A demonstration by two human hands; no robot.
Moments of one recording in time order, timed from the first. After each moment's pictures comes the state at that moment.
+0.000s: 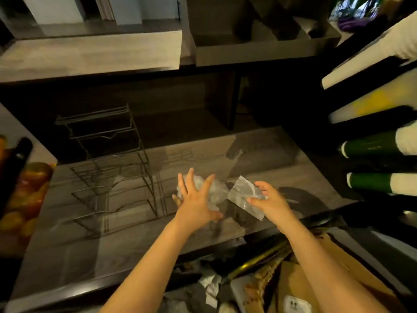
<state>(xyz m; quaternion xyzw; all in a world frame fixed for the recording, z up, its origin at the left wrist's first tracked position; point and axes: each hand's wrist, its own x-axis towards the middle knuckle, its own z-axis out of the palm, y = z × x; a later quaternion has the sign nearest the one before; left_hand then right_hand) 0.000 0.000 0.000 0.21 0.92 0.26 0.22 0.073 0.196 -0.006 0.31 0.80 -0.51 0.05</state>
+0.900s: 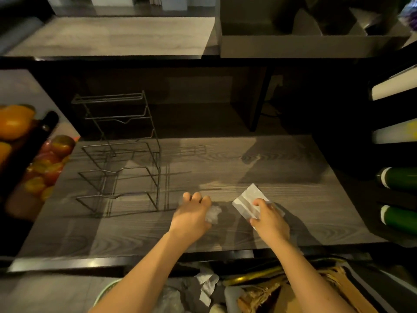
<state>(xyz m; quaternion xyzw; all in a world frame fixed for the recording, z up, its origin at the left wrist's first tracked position) 0.002 0.003 -0.043 0.20 0.97 0.07 0.15 0.045 0.213 -0.074 0.20 0.95 -0.20 0.14</state>
